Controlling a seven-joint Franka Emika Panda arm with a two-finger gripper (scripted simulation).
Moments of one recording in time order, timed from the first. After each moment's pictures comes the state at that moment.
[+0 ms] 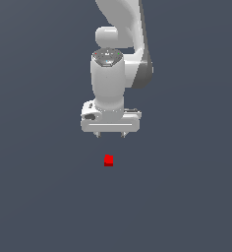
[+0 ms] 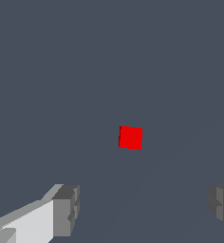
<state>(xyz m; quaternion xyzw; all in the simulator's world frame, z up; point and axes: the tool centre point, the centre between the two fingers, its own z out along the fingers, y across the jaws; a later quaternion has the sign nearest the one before) 0.022 -0.019 0.195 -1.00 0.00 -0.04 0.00</state>
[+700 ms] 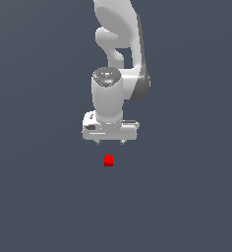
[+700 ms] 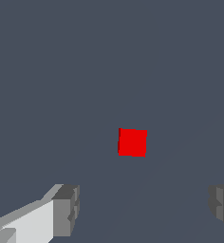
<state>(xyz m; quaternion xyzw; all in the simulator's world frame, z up) 0.029 -0.022 0.155 -1.00 0.01 -0.03 0.00</state>
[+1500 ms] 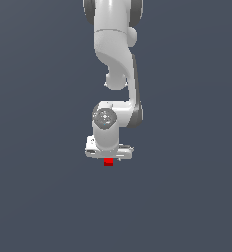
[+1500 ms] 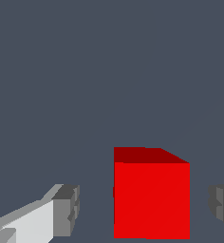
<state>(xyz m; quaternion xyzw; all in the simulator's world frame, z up) 0.047 -0.033 0.037 -1.00 0.04 0.00 0.00</state>
